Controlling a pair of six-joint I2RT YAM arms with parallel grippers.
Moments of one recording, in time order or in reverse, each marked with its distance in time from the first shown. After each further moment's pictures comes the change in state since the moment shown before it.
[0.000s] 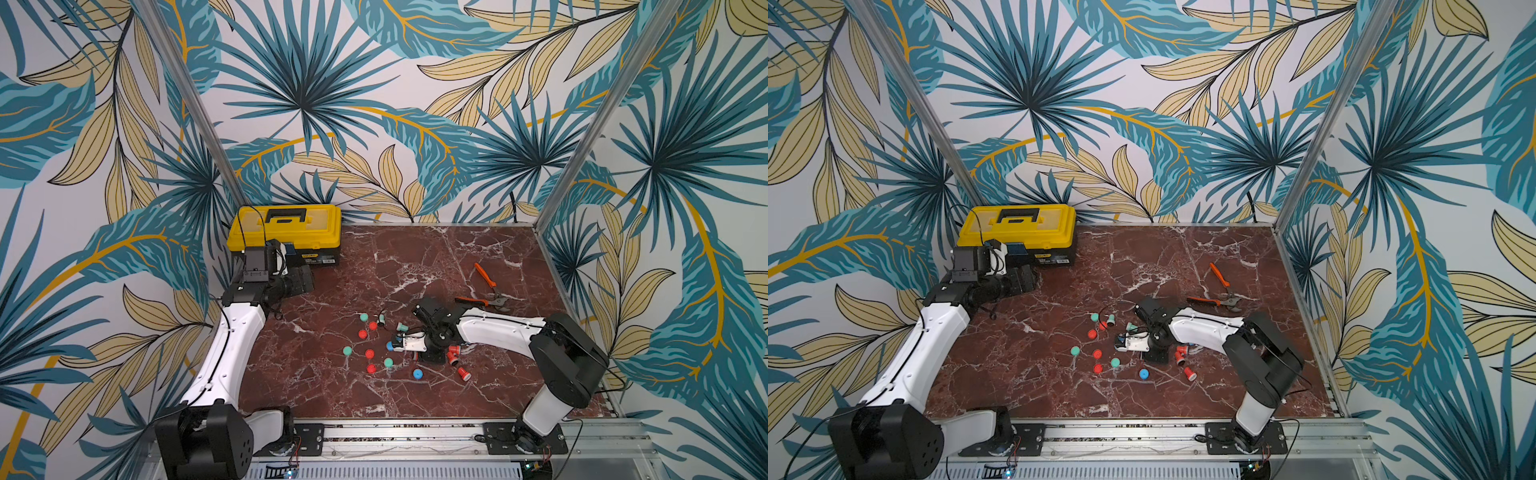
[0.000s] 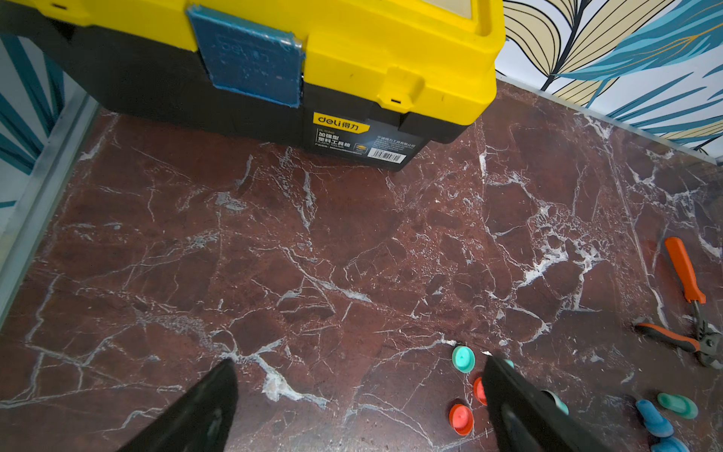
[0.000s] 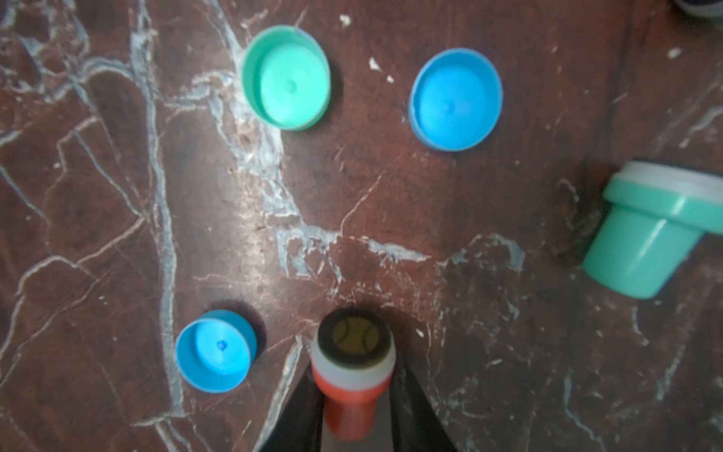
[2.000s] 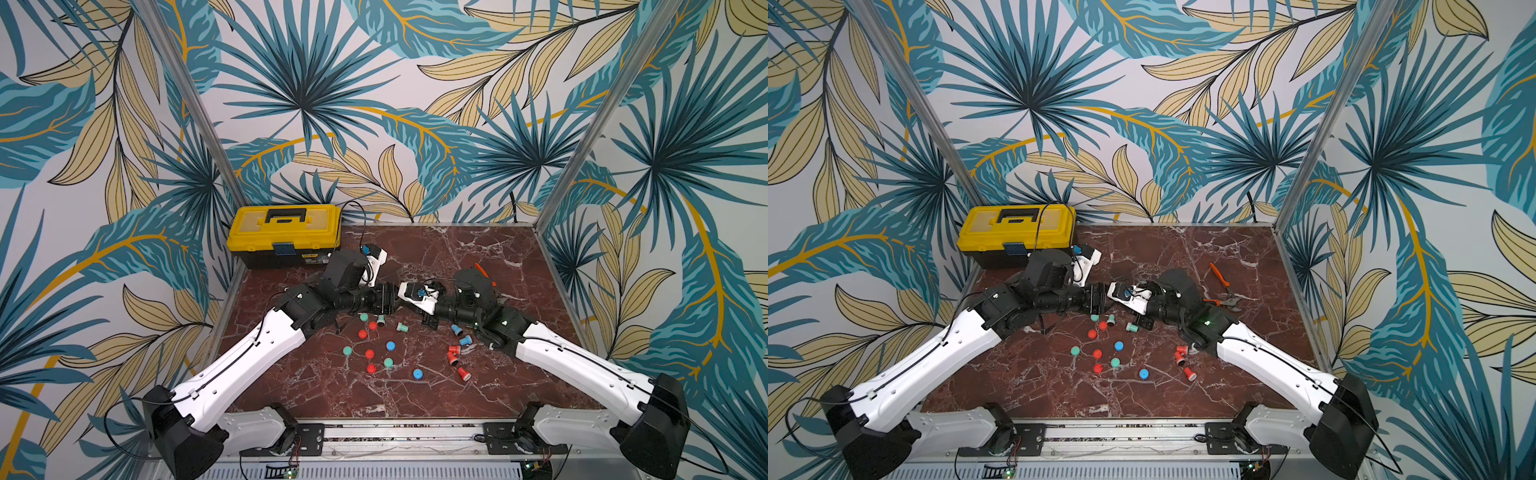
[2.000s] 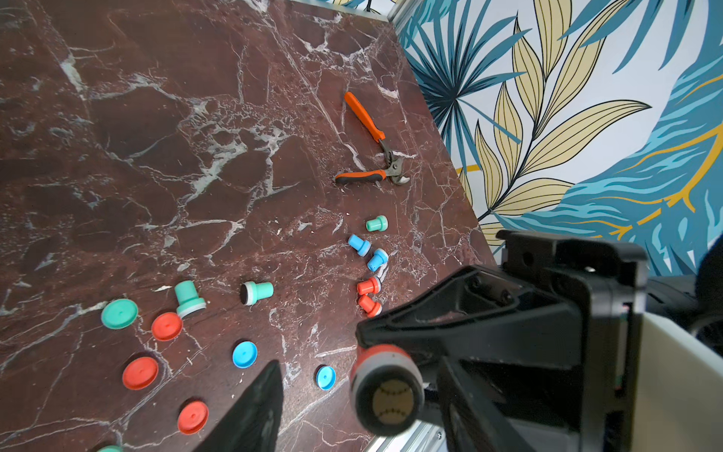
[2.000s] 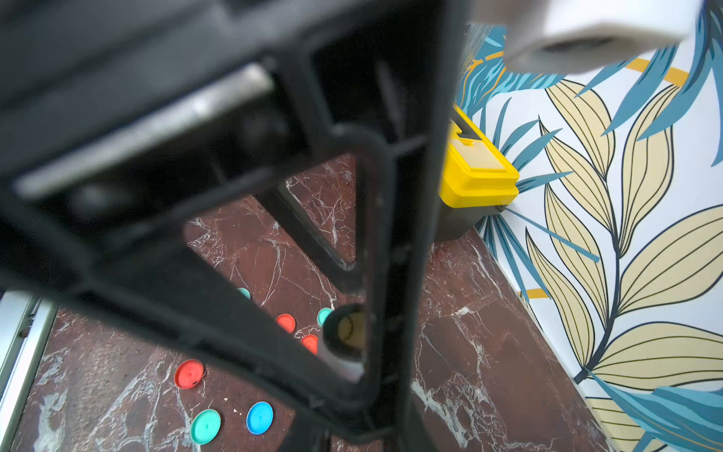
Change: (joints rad) left arm -0.766 0.023 0.192 -0.001 0.097 -0.317; right arm 0.004 -0.489 0.009 0.476 -0.119 0.240
